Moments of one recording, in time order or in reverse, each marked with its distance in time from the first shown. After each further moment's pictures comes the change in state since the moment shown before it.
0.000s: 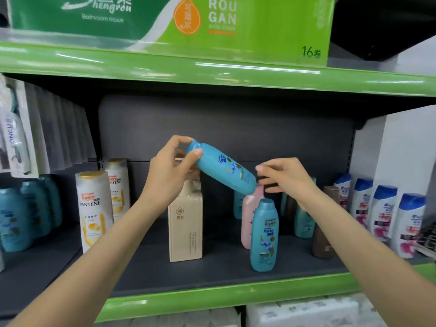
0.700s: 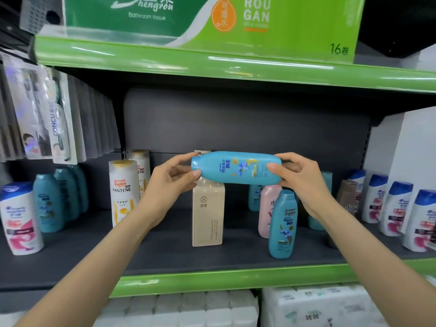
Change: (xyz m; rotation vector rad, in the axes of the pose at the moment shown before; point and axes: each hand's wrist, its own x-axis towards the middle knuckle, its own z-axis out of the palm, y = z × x) left_hand -0.033 -0.033 -0.059 -0.212 -0.111 -0.133; right_hand -0.043 -0.015 0.033 0.231 0.026 -0.137
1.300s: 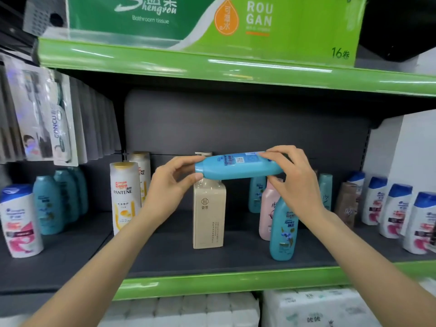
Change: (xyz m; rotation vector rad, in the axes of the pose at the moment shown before) left_hand 0.005 -0.005 -0.004 0.170 -0.015 0.212; right_hand 0.007 0.018 0.011 -0.884 0.193 -0.743
